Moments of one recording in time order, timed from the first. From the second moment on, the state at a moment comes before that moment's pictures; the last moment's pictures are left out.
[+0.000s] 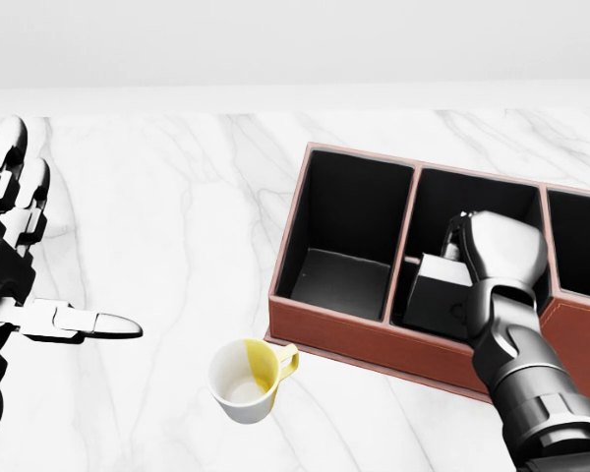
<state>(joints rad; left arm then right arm) -0.20 0.20 0.25 -0.22 -0.05 0.09 -0.23 -0.80 -0.30 0.02 1.15 -0.97 0.09 -0.48</state>
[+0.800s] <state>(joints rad) -0.20 0.20 0.24 -0.22 -0.05 0.09 -0.23 -0.34 -0.18 -0.03 -0.02 -1.30 0.09 0.03</state>
